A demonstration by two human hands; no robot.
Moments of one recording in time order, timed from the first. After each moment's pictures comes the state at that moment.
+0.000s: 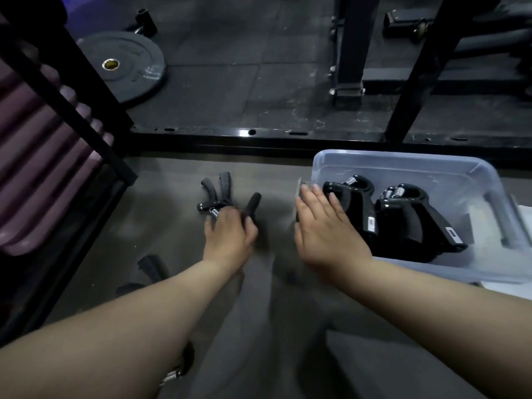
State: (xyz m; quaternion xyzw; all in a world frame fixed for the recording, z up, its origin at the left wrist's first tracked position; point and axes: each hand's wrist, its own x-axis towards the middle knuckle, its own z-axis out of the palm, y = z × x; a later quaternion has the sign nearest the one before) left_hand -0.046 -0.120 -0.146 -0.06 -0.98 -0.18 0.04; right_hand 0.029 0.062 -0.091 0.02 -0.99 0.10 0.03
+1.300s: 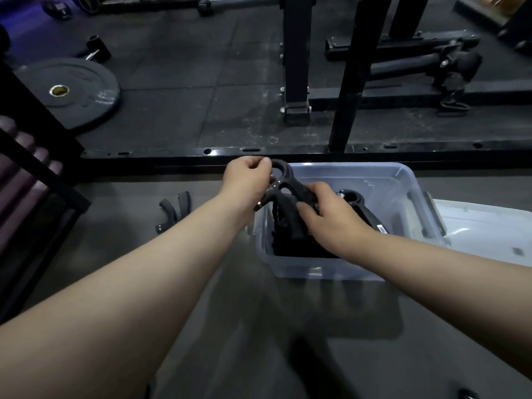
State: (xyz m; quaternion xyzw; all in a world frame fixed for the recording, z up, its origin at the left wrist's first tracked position) left_hand -0.065 0.020 -0.021 0.01 -0.77 -0.63 -0.13; right_hand 0.046 0.149 -0.033 -0.12 -0.90 0.43 0.02
